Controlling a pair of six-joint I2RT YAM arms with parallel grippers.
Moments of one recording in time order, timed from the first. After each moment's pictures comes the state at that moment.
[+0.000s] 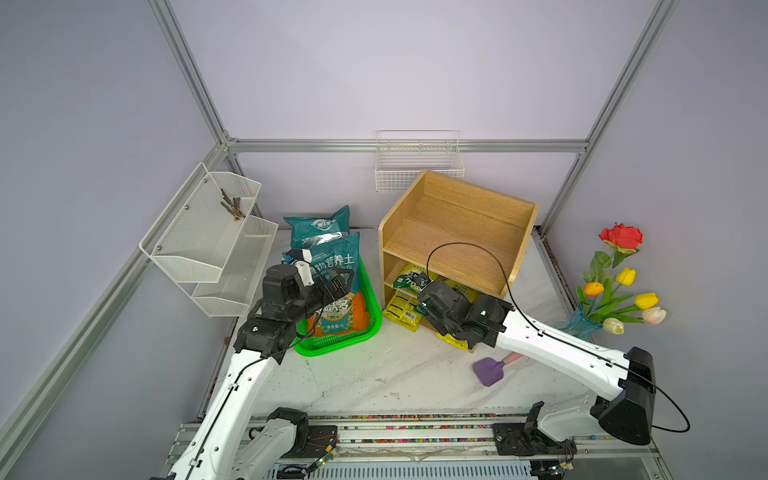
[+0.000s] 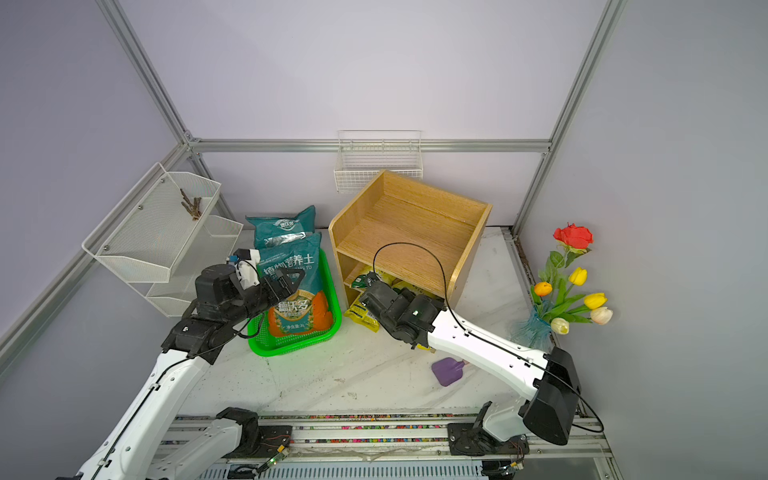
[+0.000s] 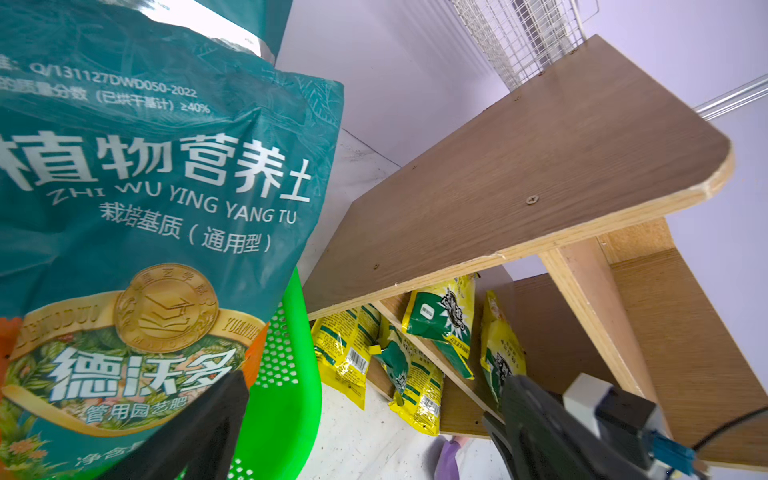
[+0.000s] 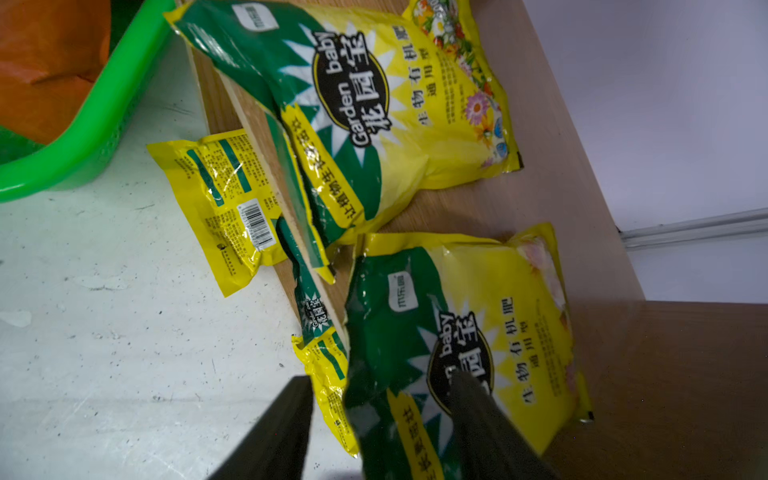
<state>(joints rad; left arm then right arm) -0.18 0.94 0.96 -0.36 0.33 -0.69 0.94 1.43 1.29 -0.86 0.59 0.08</state>
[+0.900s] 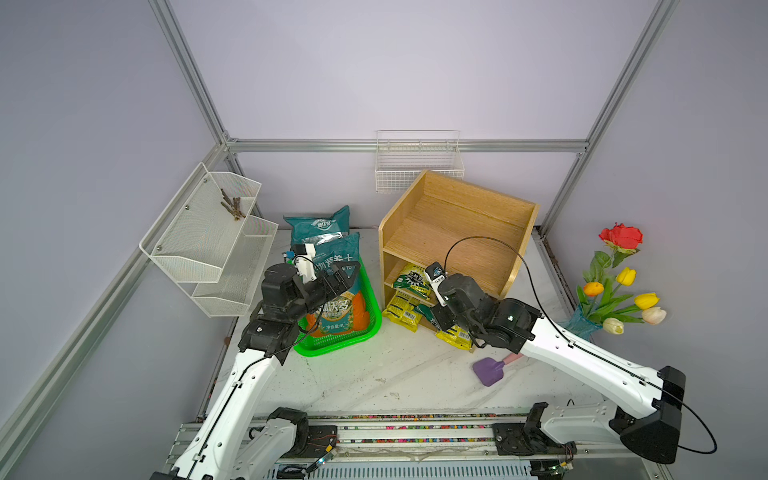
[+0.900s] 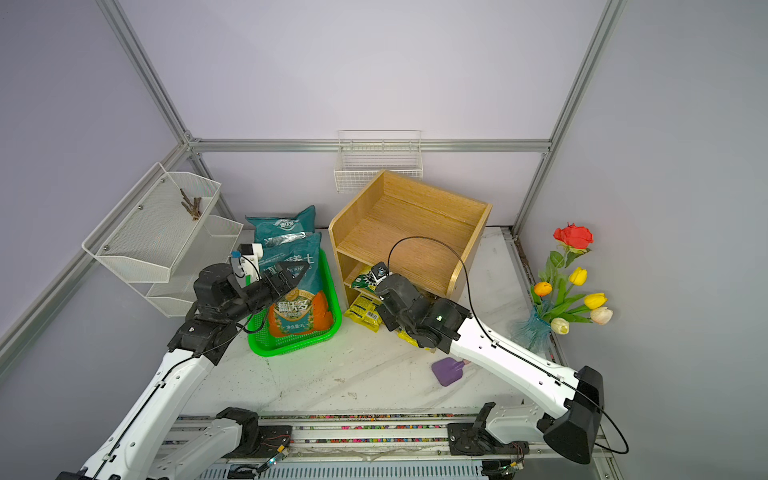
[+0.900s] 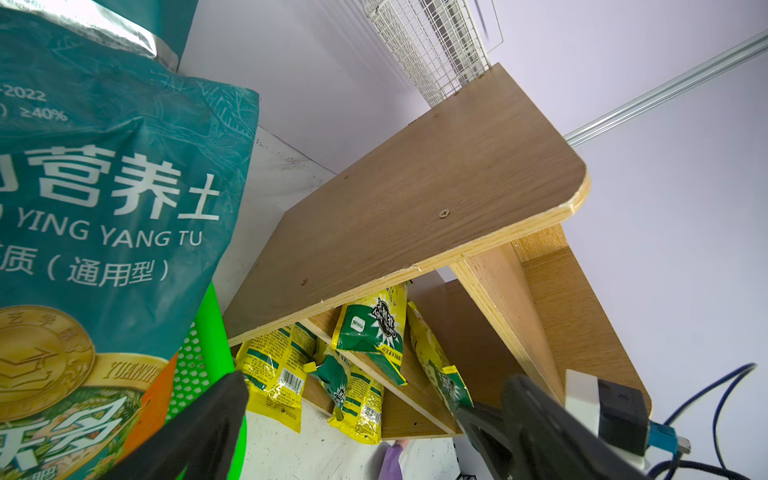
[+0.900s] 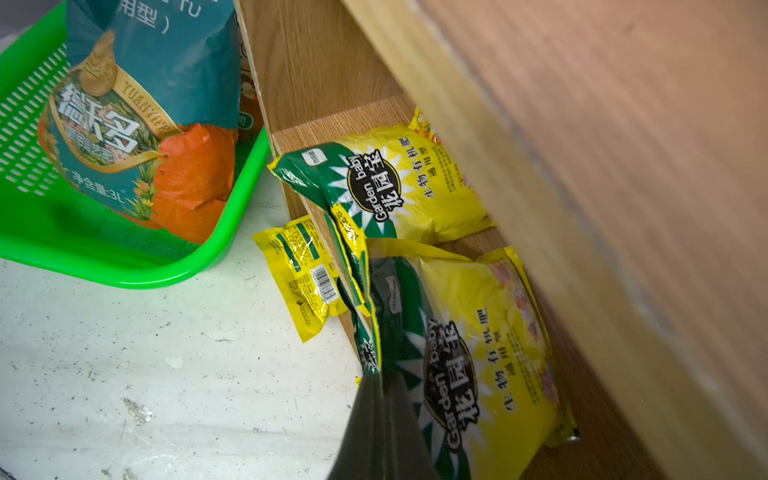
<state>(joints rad) -0.18 0.94 0.90 -0.16 0.45 -0.80 0.90 1.30 1.24 -0.69 0.41 0.14</state>
